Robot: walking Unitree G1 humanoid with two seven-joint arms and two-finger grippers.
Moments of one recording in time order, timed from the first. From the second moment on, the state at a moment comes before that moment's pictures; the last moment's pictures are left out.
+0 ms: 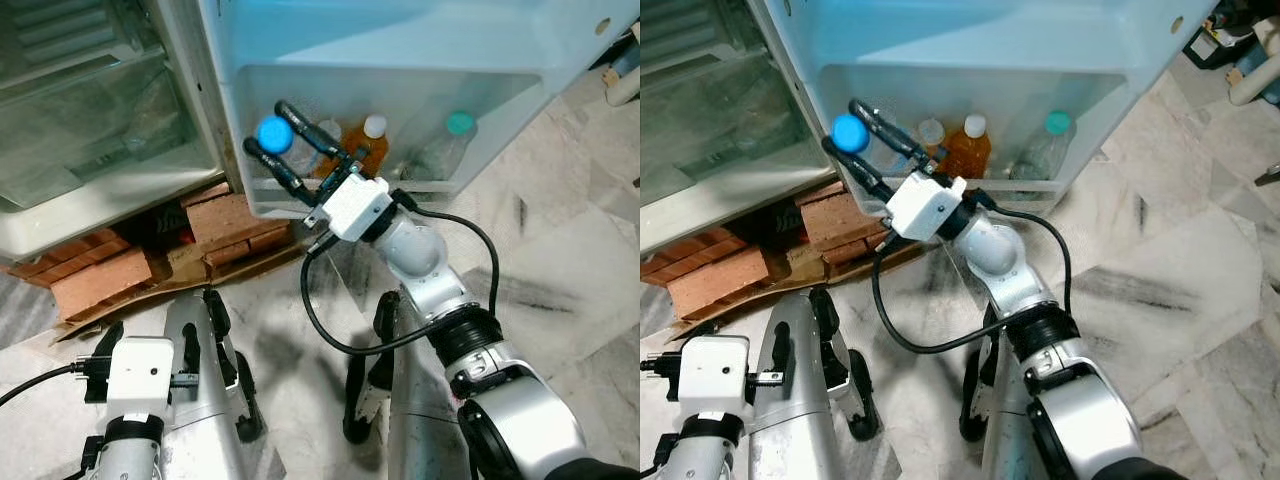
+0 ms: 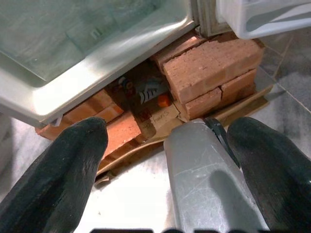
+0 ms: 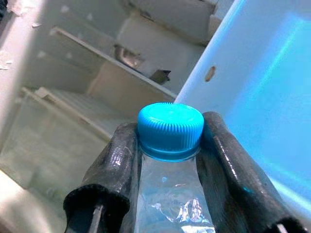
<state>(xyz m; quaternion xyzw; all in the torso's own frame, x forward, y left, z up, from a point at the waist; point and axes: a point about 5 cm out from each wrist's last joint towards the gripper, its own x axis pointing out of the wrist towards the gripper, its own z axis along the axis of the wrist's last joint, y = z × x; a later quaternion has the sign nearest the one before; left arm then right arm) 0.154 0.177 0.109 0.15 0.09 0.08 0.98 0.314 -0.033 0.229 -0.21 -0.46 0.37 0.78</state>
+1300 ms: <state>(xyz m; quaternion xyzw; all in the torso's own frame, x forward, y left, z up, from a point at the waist) 0.143 0.163 0.127 0.14 0.08 0.07 0.98 0.324 0.002 0.185 -0.30 -0.42 0.32 0.79</state>
